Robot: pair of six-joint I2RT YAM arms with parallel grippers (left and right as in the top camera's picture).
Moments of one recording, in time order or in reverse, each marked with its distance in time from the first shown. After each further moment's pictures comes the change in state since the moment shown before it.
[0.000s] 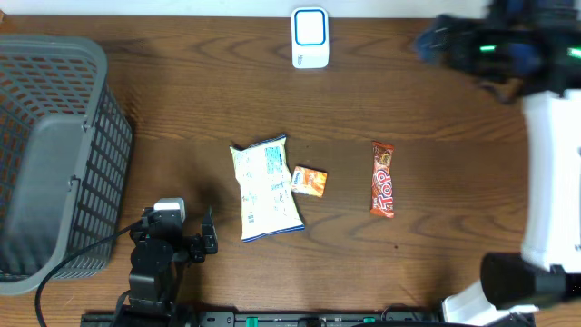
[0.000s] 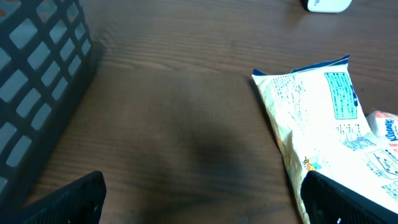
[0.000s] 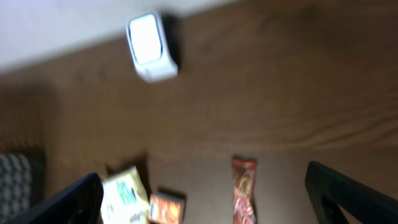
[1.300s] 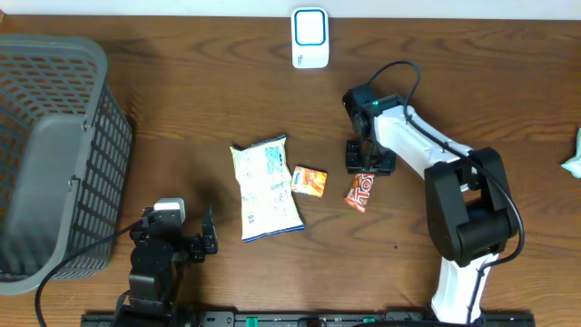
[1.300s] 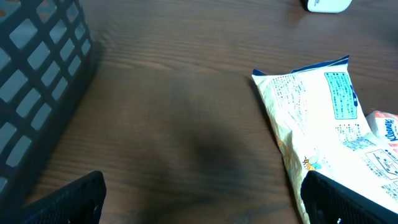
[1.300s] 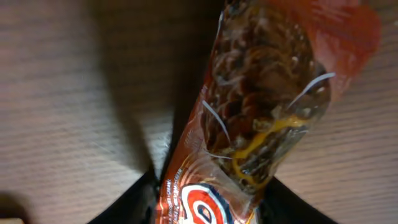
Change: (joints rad) left arm 0.000 0.000 0.000 0.000 0.000 0.000; right arm 0.301 0.298 -0.730 0.331 0.249 0.196
